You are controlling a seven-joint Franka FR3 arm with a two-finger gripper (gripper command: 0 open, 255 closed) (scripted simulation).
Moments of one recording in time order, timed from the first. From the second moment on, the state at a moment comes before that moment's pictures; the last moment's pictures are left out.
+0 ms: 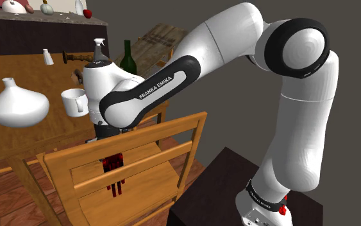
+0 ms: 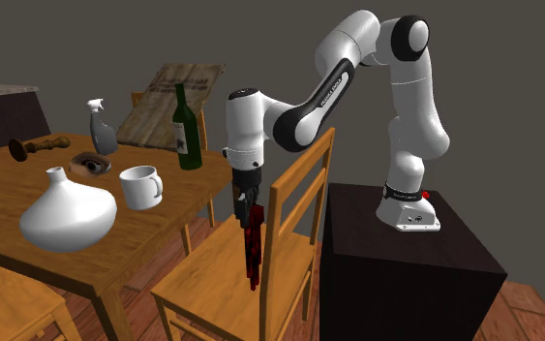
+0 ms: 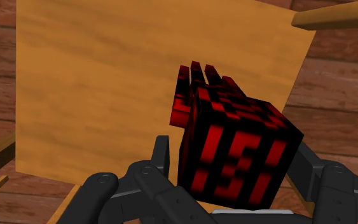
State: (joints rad) arm 0.18 0.31 0.42 -1.98 -0.15 2.26 0.70
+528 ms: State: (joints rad) arm 0.18 0.30 0.42 -1.97 -0.15 2.24 0.70
